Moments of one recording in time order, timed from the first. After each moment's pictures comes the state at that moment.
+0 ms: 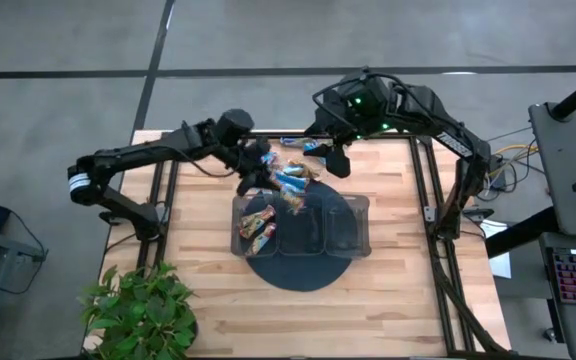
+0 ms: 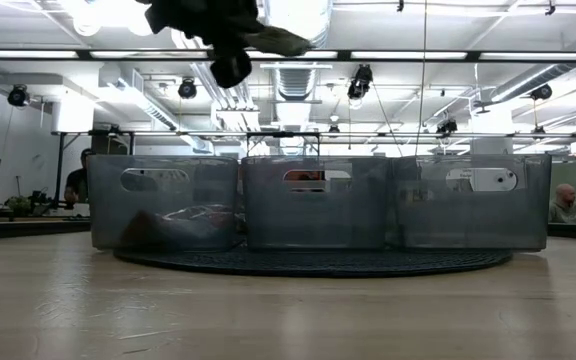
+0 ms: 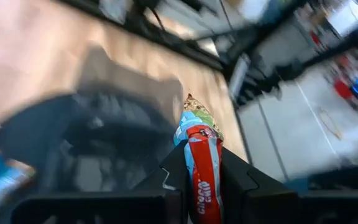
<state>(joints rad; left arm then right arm) 0.40 1.39 1.26 -0.48 0.74 -0.15 -0.24 1.78 2.35 -1.21 -0.15 -0.19</state>
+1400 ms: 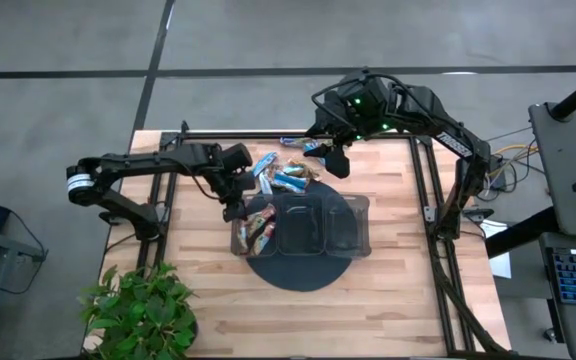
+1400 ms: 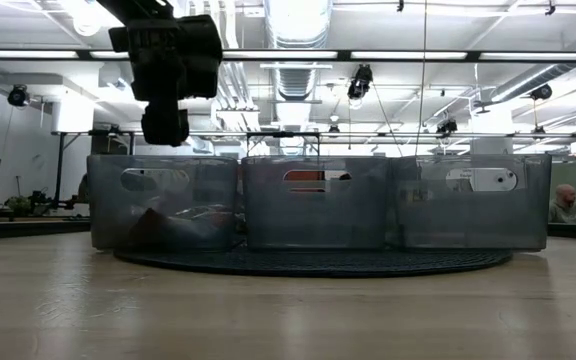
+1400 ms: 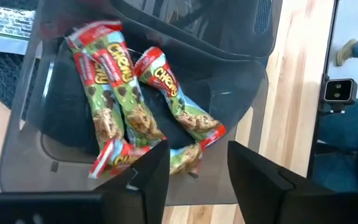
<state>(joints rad) 0.36 1.39 1.04 -0.86 0.53 -0.05 -0.24 1.79 2.35 -1.22 -0.15 -0.14</state>
